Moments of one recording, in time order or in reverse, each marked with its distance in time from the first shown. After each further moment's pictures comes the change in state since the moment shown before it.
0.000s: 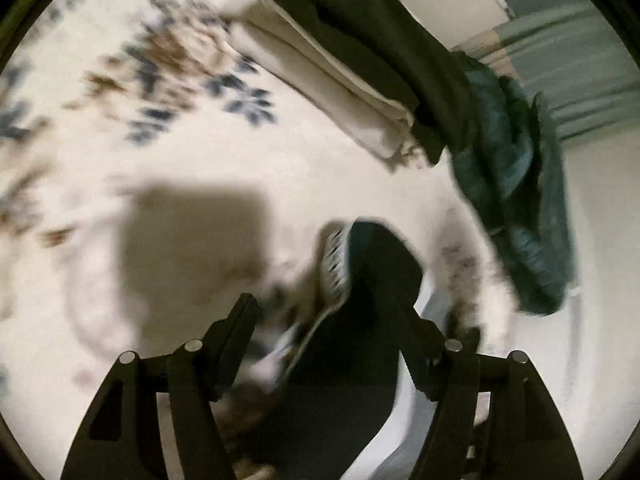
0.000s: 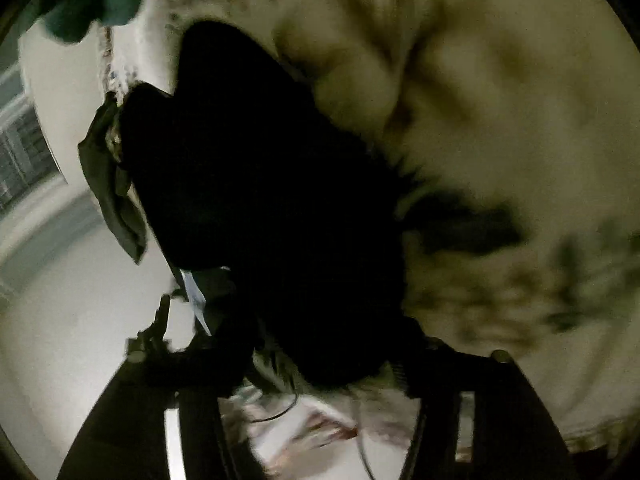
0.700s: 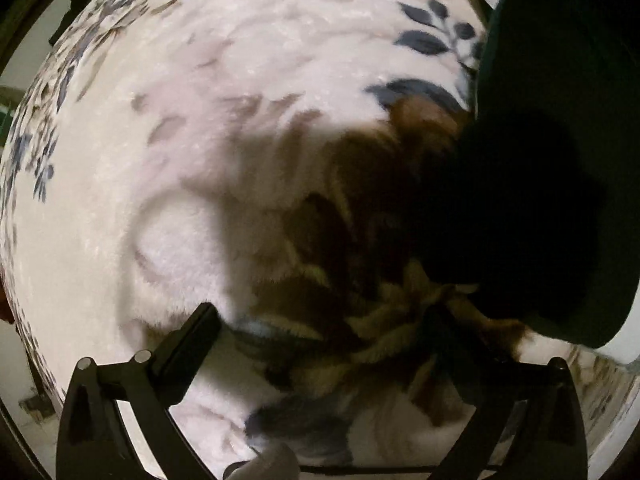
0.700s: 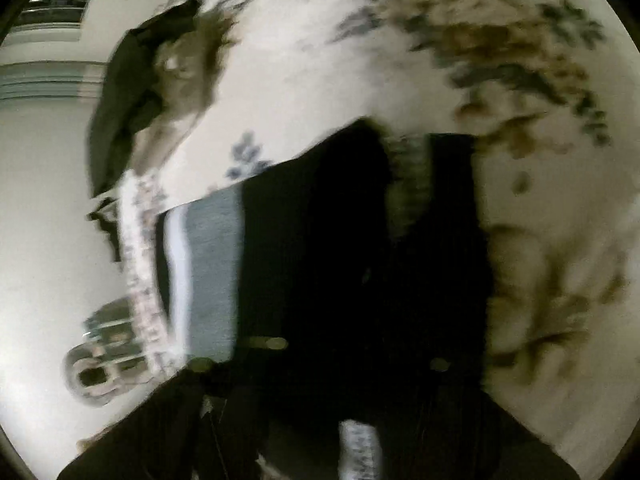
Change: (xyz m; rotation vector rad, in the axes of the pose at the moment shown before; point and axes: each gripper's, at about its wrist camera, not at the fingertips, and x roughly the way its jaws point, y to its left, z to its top) left arm 0.075 0.028 -0.149 0.047 0.205 0.552; right arm 0.017 0.148 0.046 -0.496 -0.089 -0.293
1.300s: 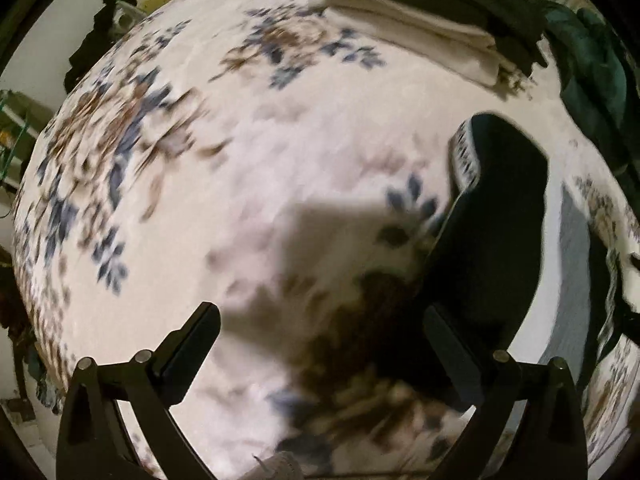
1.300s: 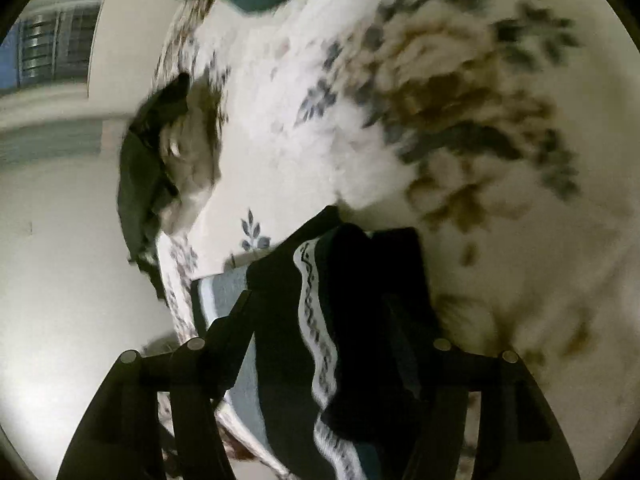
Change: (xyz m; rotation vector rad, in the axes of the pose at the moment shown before) left arm -0.095 0.005 0.067 -0.048 -0.196 -0.041; right arm -0.015 -0.043 0.052 0.091 -0.017 0.169
